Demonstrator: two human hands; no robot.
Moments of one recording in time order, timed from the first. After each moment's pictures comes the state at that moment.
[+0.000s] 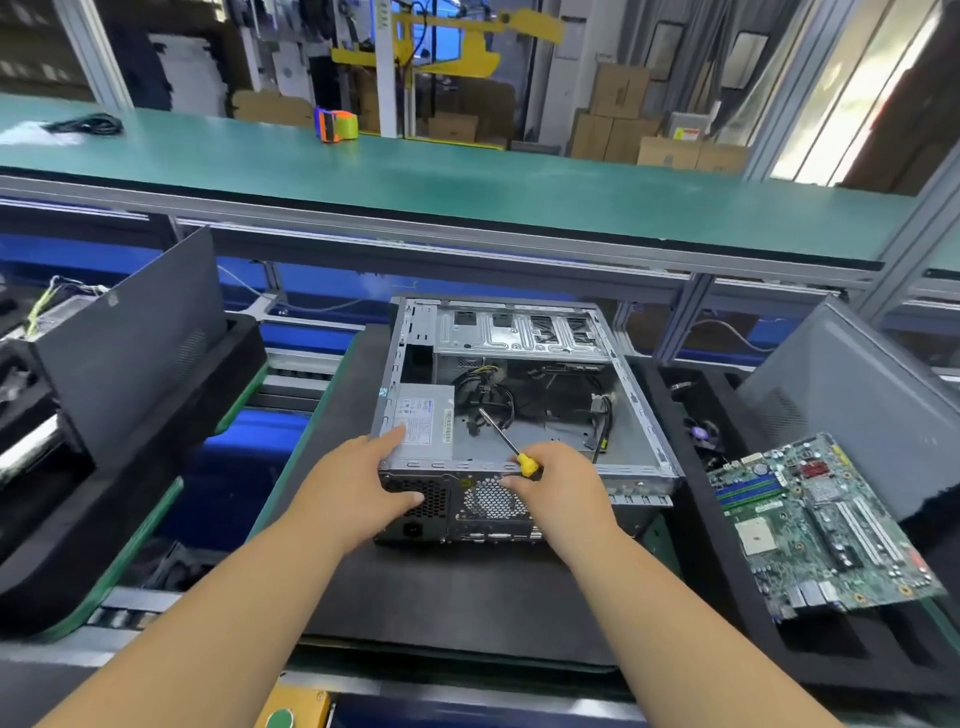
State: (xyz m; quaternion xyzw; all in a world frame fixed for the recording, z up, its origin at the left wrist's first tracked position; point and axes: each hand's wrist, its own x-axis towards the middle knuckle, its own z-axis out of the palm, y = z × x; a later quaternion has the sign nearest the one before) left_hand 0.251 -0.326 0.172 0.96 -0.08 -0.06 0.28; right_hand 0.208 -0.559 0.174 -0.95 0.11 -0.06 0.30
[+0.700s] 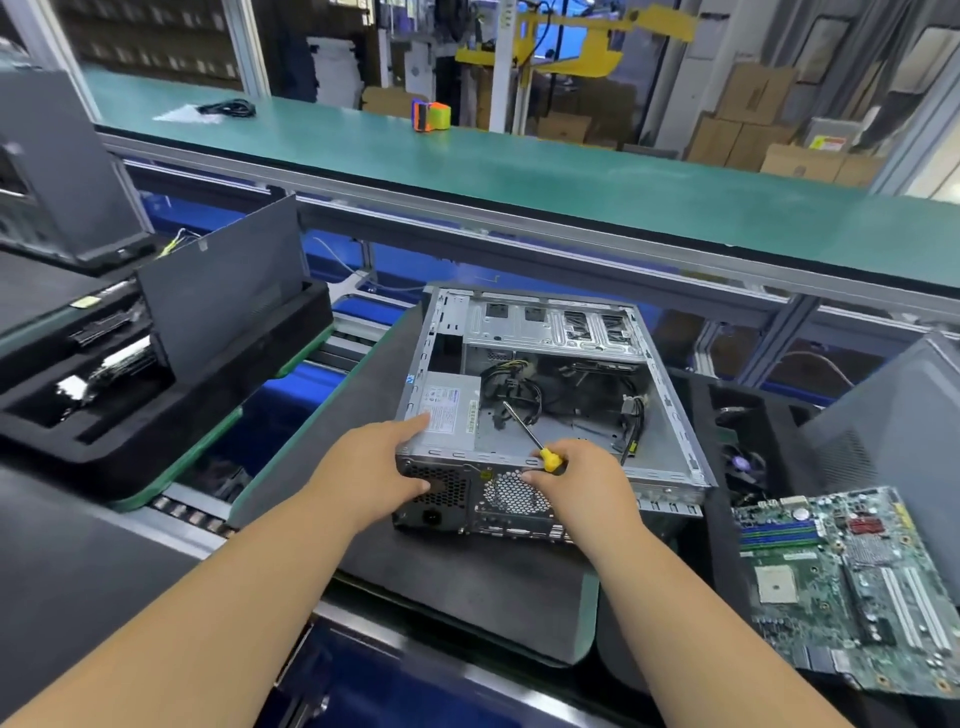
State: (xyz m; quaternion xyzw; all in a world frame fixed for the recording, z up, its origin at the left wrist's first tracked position) left_hand 0.204 -0.376 0.161 0.96 -0.01 0.00 0.28; right_hand 0.196 -0.625 0.173 -0.95 0.04 -0.02 0.31
